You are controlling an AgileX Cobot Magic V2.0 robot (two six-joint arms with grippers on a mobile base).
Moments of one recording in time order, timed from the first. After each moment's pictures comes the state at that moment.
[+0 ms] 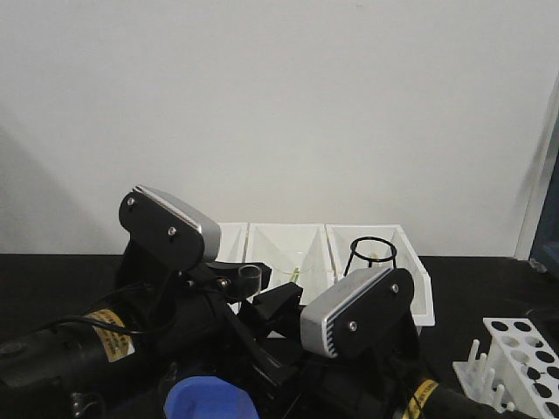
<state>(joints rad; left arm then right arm) -0.81 1.31 -0.99 -0.25 -0.03 0.22 0.76 1.30 -0.77 -0.10 -0.34 0.10</state>
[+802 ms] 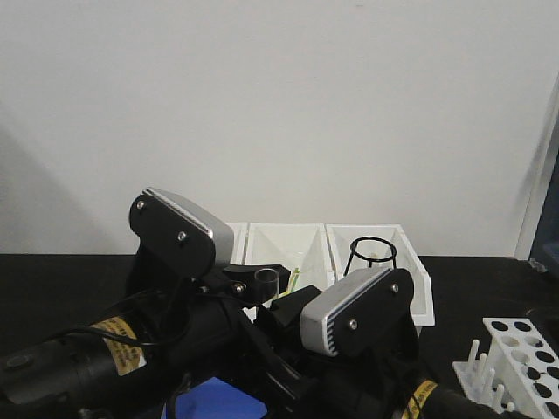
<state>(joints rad) -0.86 1.31 -0.99 -0.25 -0.06 0.21 0.76 1.30 -0.77 -0.10 -0.35 0.11</state>
